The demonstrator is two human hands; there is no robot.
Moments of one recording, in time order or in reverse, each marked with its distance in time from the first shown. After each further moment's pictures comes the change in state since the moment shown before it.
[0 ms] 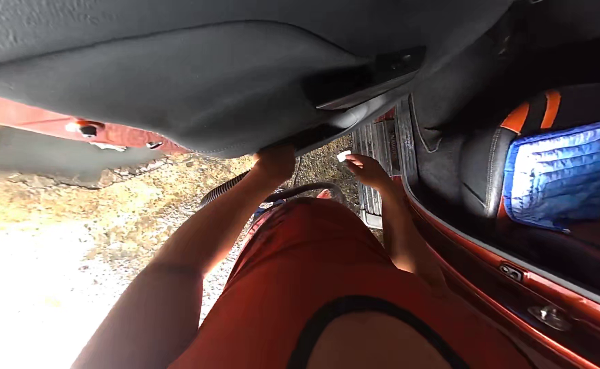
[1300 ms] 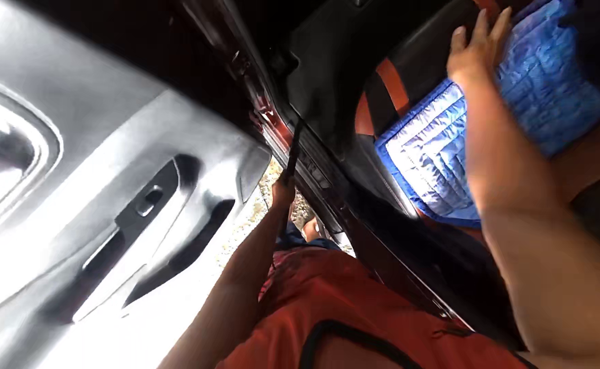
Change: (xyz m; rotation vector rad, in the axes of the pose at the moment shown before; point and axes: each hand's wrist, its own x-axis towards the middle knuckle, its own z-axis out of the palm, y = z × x) left_hand 0.260 0.379 0.099 -0.451 0.039 0.200; right_hand -0.033 0.369 -0.510 -0.095 1.037 0.576
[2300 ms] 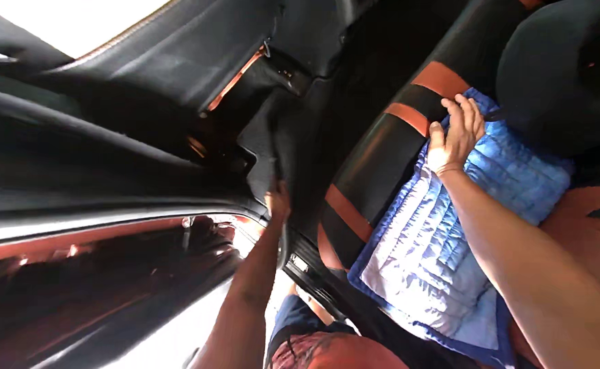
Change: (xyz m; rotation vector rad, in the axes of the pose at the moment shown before) left_hand 0.274 0.198 0.019 -0.011 0.155 0.212; right_hand 0.094 0.117 0.026 0.022 0.387 -0.141
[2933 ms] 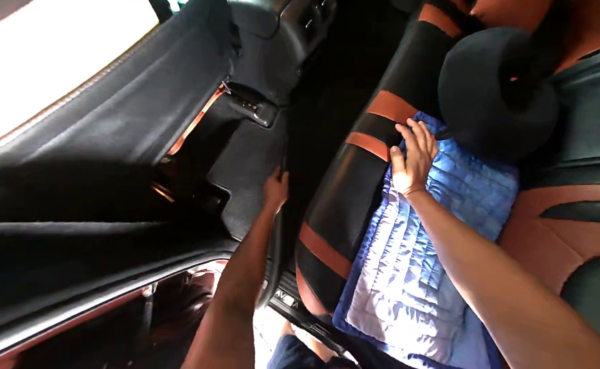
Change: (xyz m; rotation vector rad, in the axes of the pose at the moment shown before) left_hand 0.067 0.148 0.001 -0.106 -0.199 0.218; right_hand -0.006 0.002 0.006 0.001 0.025 0.029
